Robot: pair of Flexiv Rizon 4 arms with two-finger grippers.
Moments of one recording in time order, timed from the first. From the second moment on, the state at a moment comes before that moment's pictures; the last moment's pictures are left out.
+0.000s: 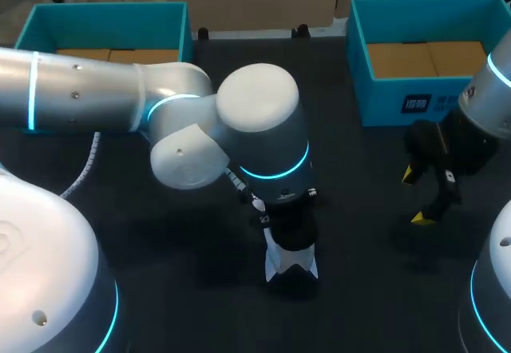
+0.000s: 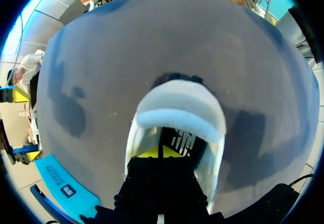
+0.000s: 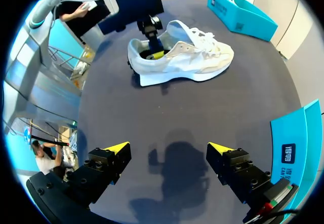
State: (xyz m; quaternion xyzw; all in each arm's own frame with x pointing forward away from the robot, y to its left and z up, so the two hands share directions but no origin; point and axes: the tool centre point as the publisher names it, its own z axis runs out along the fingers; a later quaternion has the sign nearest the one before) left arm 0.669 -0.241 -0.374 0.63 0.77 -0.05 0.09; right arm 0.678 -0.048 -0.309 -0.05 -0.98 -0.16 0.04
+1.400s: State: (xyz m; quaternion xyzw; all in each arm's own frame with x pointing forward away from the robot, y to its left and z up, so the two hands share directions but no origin) left arm 0.682 -0.224 -0.362 0.65 0.76 0.00 0.04; right arm 0.678 -0.048 -0.309 -0.05 -0.98 -0.16 0.04
